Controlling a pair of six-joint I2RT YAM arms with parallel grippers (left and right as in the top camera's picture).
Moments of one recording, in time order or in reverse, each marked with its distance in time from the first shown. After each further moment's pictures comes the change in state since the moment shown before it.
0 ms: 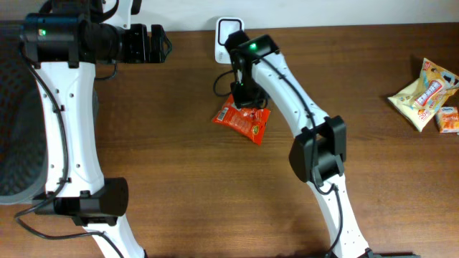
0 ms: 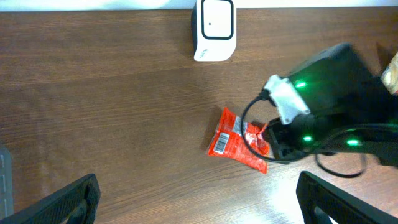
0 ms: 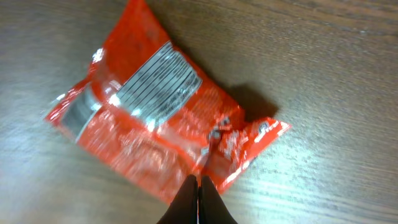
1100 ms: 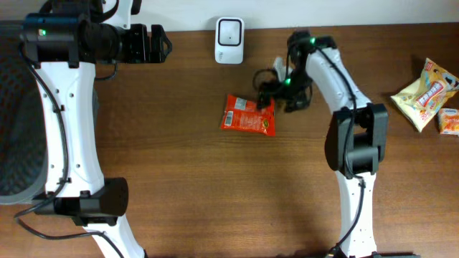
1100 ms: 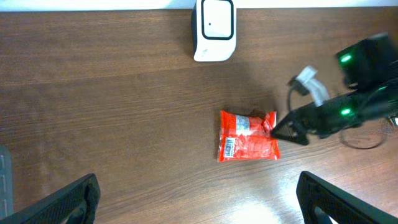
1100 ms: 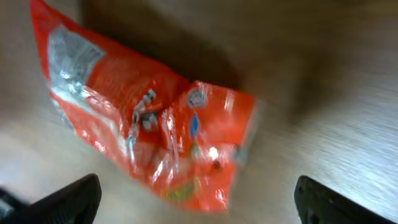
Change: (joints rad) left arm 0.000 0.000 0.000 0.000 0.000 0.000; right arm -0.288 -0.074 -0.364 0.202 -0.438 -0.245
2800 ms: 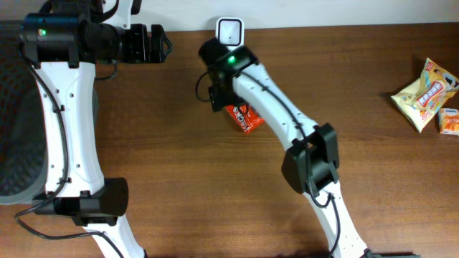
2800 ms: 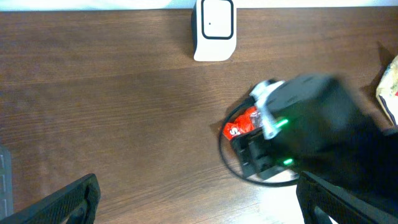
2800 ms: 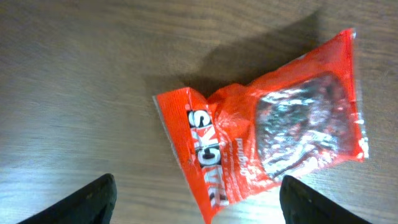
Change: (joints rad) left arm 0.000 0.000 0.000 0.000 0.000 0.000; right arm 0.386 0.020 0.343 -0.092 0.577 0.380
